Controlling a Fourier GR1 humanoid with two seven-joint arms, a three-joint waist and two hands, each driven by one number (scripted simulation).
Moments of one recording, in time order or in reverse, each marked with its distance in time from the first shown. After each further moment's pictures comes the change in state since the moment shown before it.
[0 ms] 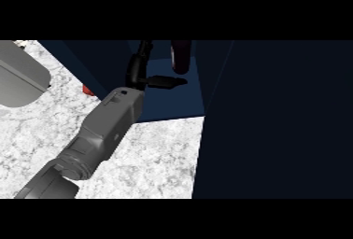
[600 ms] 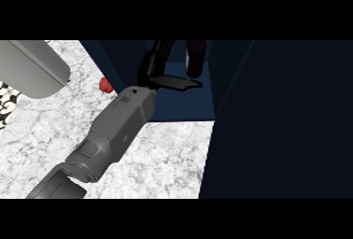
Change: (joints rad) left arm 0.013 -0.045 0.059 -0.129 0.039 -0.220 -0.010; right arm 0.010 -0.042 -0.024 -0.012 0.015 -0.043 0.062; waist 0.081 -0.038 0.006
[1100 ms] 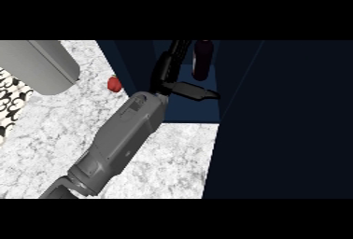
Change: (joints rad) left arm 0.120 -0.010 -0.103 -0.358 -0.067 0.112 0.131; right arm -0.019 -0.033 0.008 -0.008 0.018 -0.036 0.039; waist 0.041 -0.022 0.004
